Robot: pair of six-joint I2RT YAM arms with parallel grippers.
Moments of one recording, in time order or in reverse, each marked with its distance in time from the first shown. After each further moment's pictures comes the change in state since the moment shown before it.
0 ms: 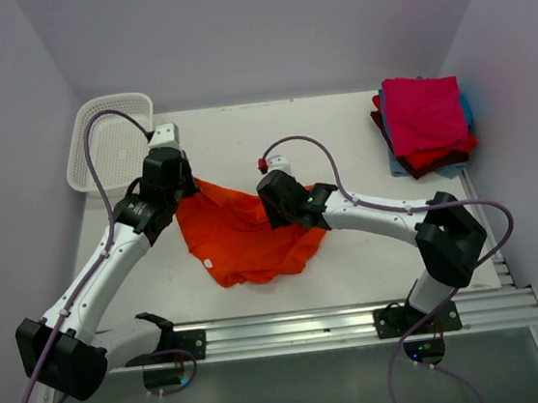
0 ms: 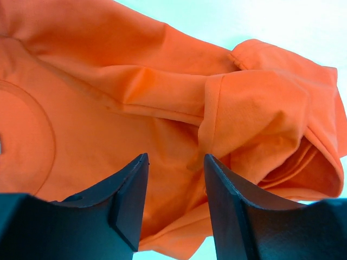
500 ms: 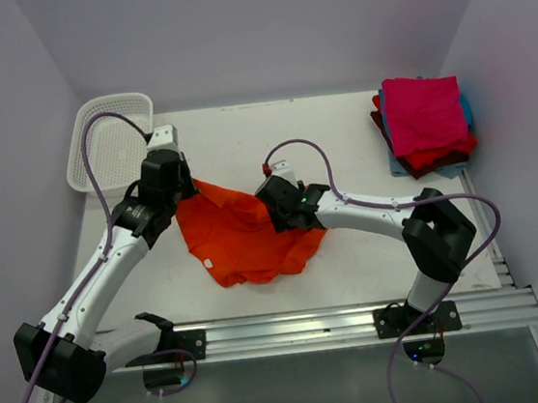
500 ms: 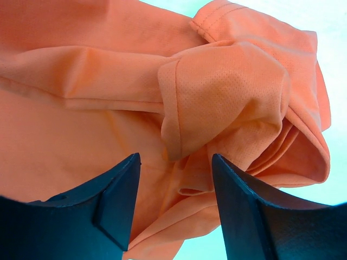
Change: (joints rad) left arm 0.000 -0.023 -0.015 0.001 0.000 0.000; right arm 0.000 0.095 0.022 -0.103 0.087 0.045
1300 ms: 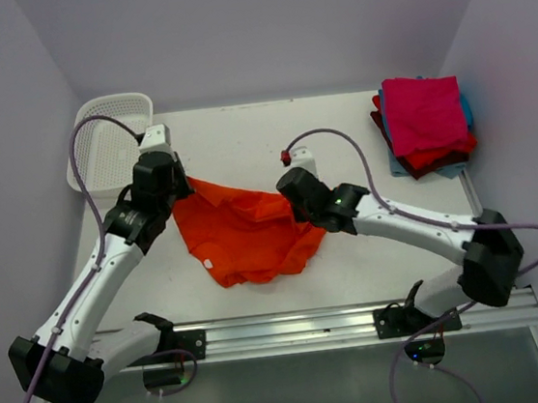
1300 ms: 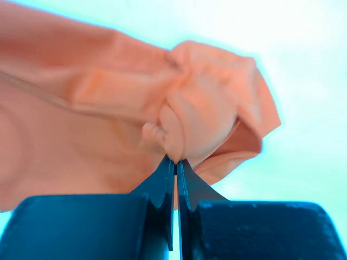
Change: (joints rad) left arm 0.008 -0.037 0.000 -0.002 -0.006 0.001; right arm -0.001 -0.182 -0.077 0.003 0.051 -0.011
